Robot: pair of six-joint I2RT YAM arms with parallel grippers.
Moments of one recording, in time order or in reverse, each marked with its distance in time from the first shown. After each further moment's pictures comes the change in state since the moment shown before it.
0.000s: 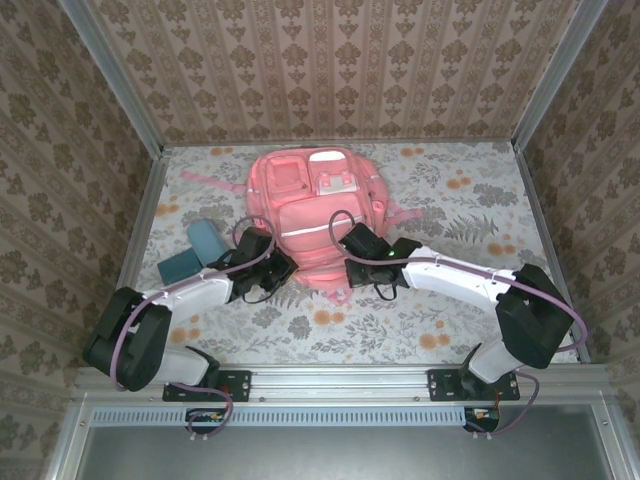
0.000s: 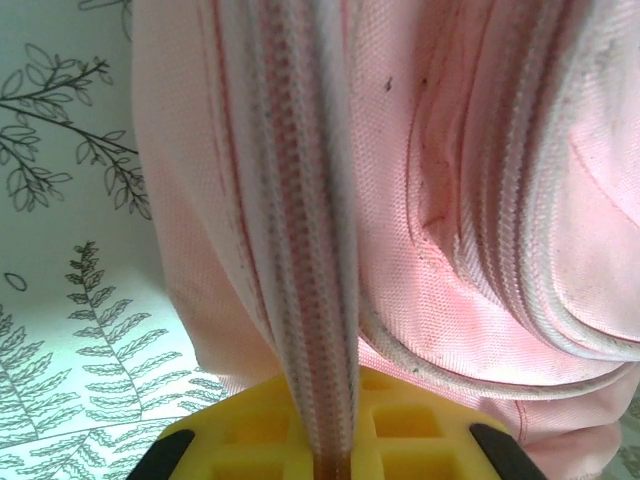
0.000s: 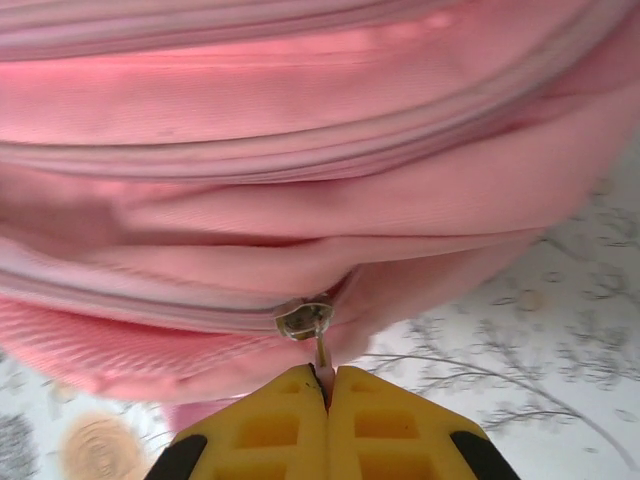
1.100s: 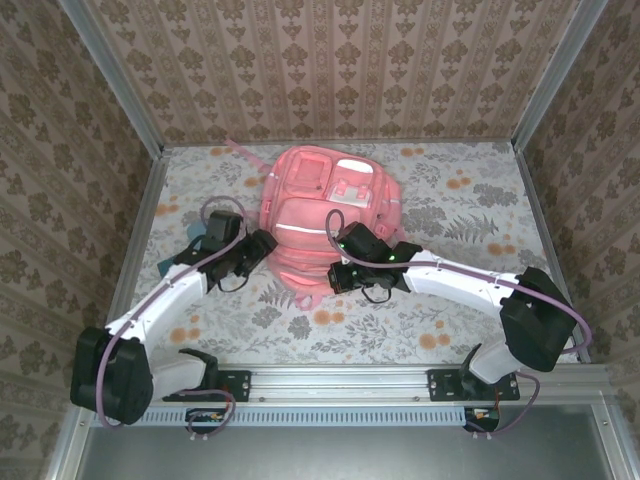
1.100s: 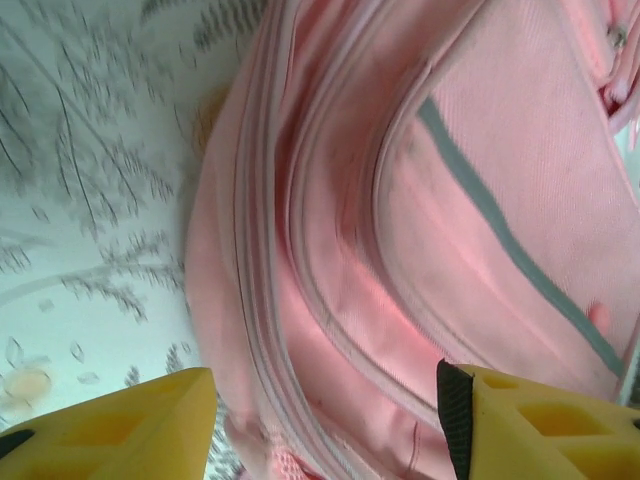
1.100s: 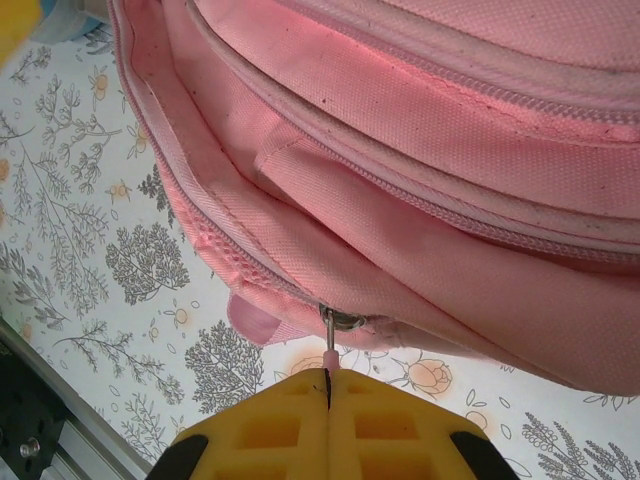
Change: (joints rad) left arm 0.156 -0.193 0.117 -0.317 -0.039 0.210; right arm 0.056 -0.021 -0.012 0.159 -0.345 0.021
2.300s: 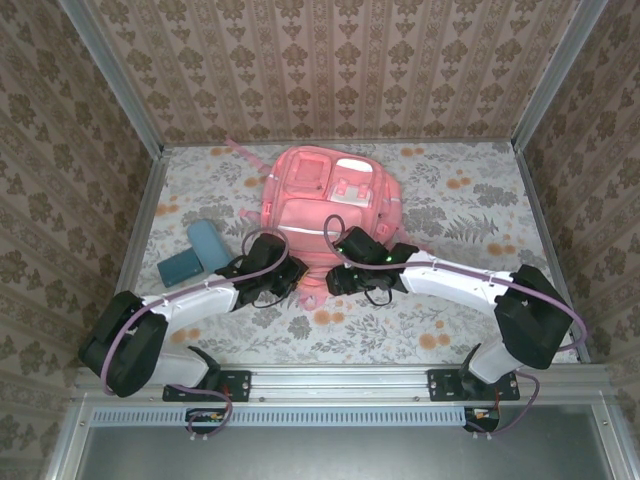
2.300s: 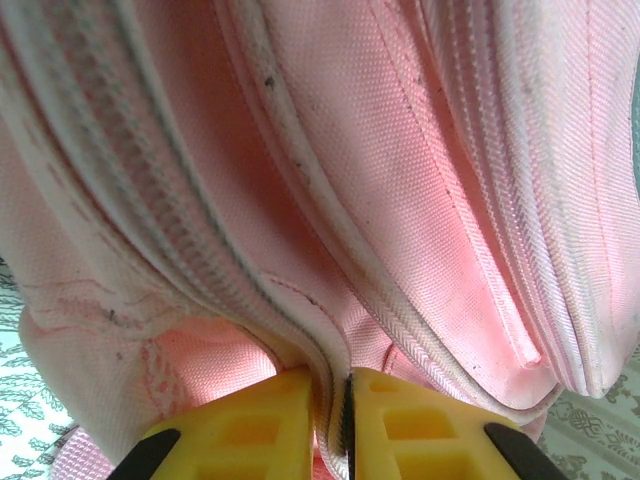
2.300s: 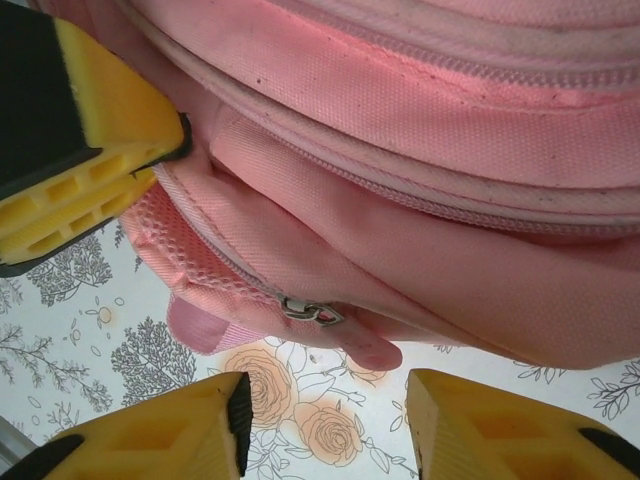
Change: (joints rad) left arm -0.296 0.160 -0.129 0.356 -0.055 -0.453; right arm 0.004 0.029 -0.008 -0.052 0.082 -0.013
